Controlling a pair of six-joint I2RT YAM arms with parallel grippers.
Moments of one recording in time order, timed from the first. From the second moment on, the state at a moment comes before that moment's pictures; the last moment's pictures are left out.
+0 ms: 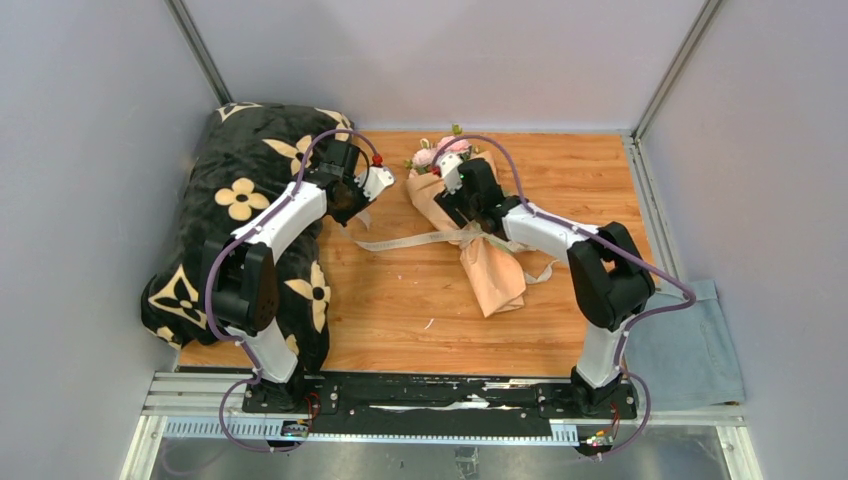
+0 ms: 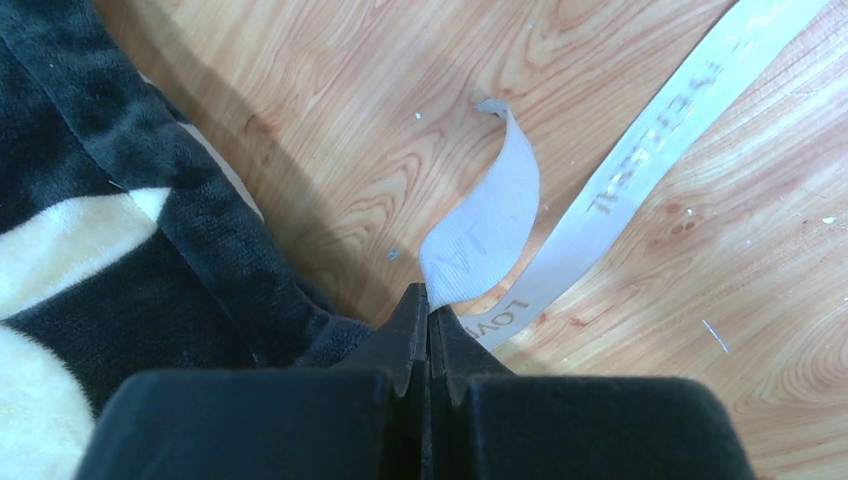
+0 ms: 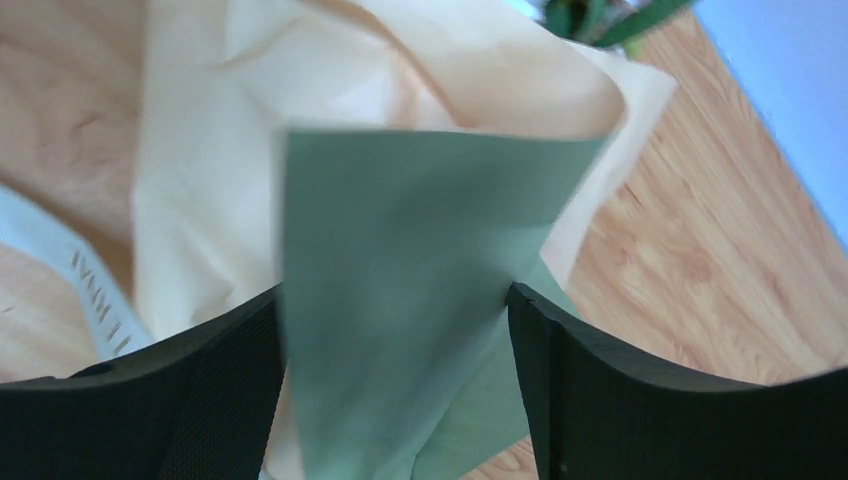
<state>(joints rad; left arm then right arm) -0.29 1.71 1.33 -0.64 -0.03 0.66 0.61 1.83 1.25 -0.04 0.20 -0.41</state>
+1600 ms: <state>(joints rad) -0.35 1.73 1.37 -0.73 0.04 0.82 -0.20 1.70 1.20 -0.52 -0.44 -0.58</state>
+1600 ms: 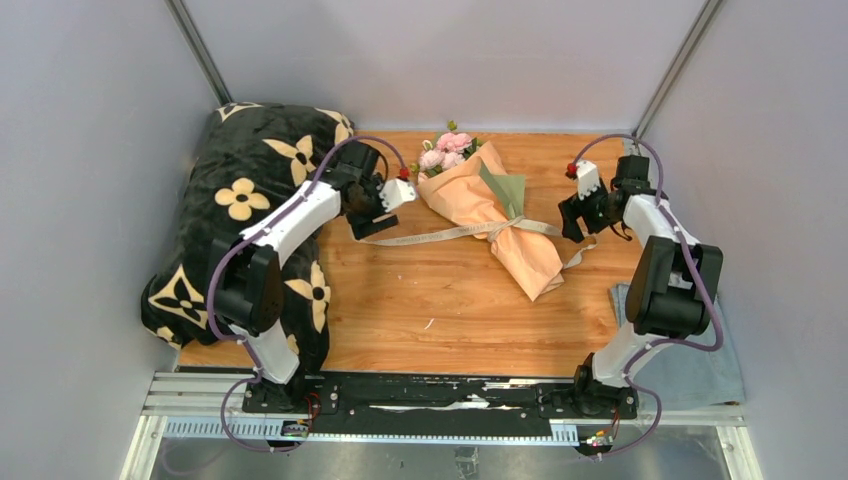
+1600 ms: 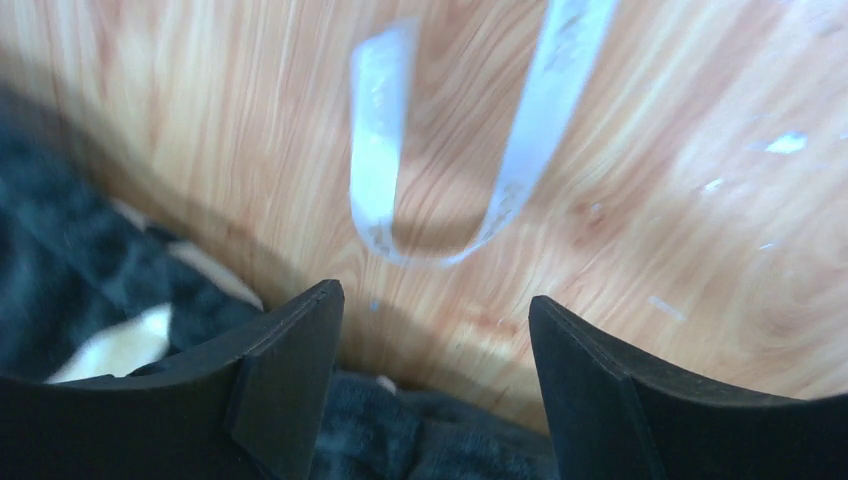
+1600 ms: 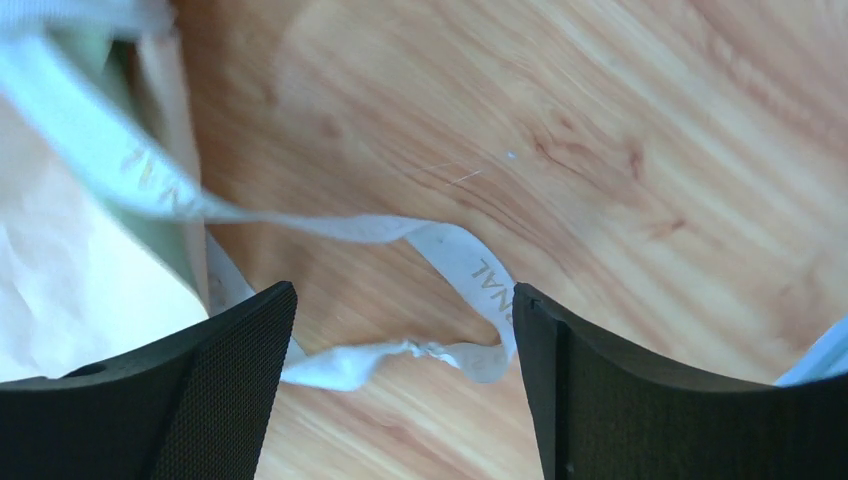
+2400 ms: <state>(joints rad) -0.68 2.08 1.44 -0.21 0.08 0.87 -0.20 1.95 1.30 -0.71 -0.76 -1.57</state>
